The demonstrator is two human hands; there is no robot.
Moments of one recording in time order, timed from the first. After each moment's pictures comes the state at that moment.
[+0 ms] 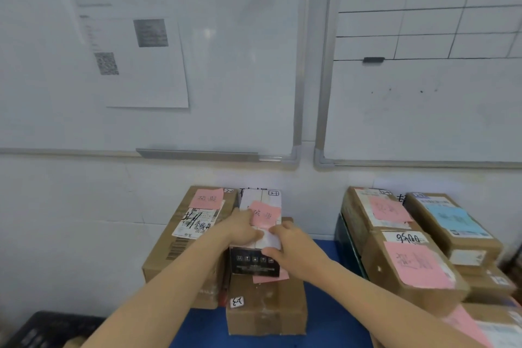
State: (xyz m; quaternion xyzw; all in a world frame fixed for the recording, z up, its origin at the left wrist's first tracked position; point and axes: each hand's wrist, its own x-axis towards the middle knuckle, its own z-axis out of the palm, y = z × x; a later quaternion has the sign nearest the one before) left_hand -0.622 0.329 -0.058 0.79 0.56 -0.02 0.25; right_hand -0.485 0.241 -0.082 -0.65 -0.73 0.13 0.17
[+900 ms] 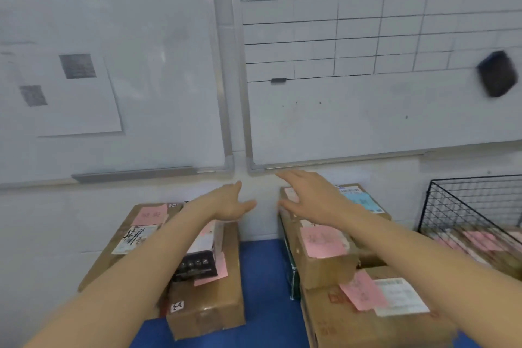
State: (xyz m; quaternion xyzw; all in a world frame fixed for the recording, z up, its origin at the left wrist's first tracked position) left_hand -0.534 0.251 0.036 0.87 0.46 0.00 0.15; right_hand -0.357 0.146 0.037 -0.67 -0.72 -0.06 0.17
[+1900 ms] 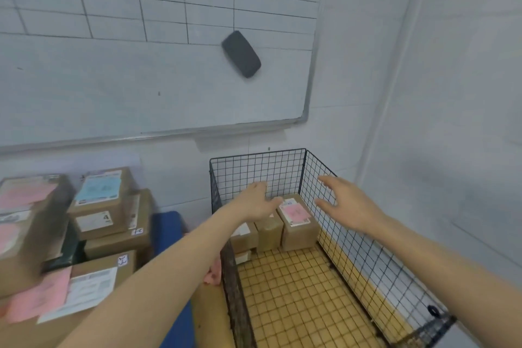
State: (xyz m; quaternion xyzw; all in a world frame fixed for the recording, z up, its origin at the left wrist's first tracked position) left_hand -0.002 -0.046 -0.028 0.92 0.28 0.03 0.27; right_hand 0.131 -0.211 -0.010 -0.85 -0.50 -0.02 0.15
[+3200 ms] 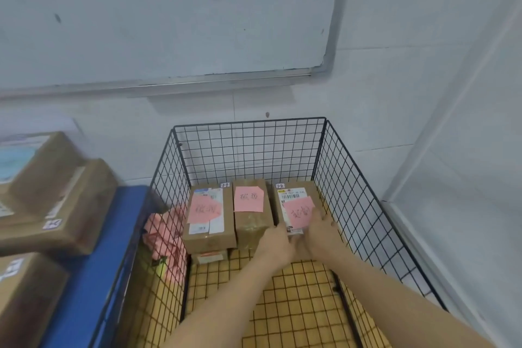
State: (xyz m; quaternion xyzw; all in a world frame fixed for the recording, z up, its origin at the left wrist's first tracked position) left_hand 0.188 -0.041 -0.234 0.80 0.45 0.03 0.39; right_hand 0.295 -0.092 -0.232 -0.89 -0.39 0.21 0.14
